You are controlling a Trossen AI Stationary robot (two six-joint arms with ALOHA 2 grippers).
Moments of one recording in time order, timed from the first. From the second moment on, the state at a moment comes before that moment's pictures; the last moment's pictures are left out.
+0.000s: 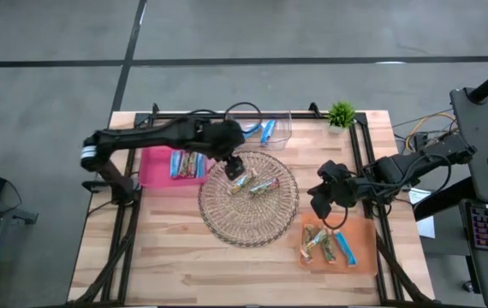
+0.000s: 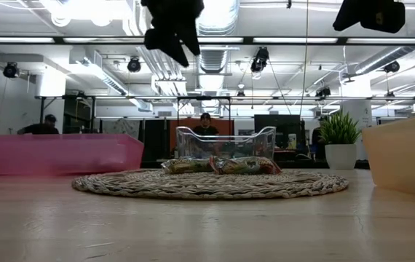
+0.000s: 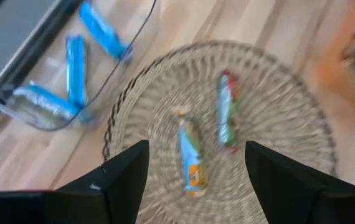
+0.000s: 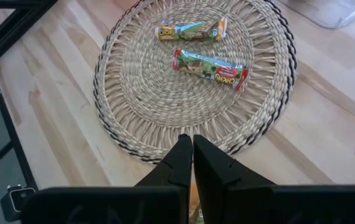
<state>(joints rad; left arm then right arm) 0.13 1.61 1.64 -0.97 -0.14 -0.33 0.39 1.10 1.09 -0.95 0.39 1.08</state>
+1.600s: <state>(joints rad) 0.12 2.09 1.68 -0.96 -0.09 -0.44 0.39 1.10 1.08 -0.94 0.39 1.05</state>
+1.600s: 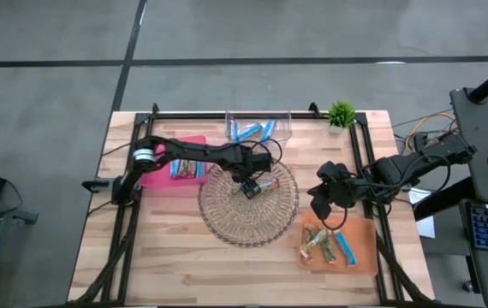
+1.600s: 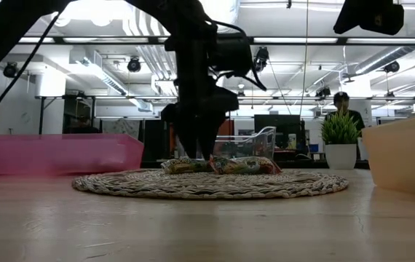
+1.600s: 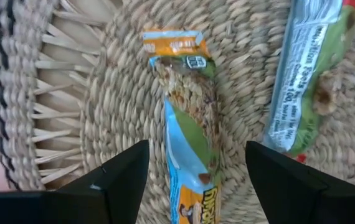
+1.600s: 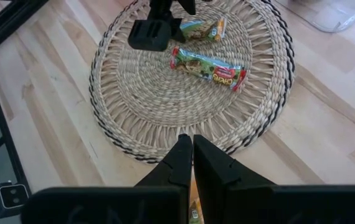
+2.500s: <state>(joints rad) 0.12 2.13 1.68 -0.95 -0.06 -0.45 0.39 1.10 1.08 -0.94 0.40 1.04</state>
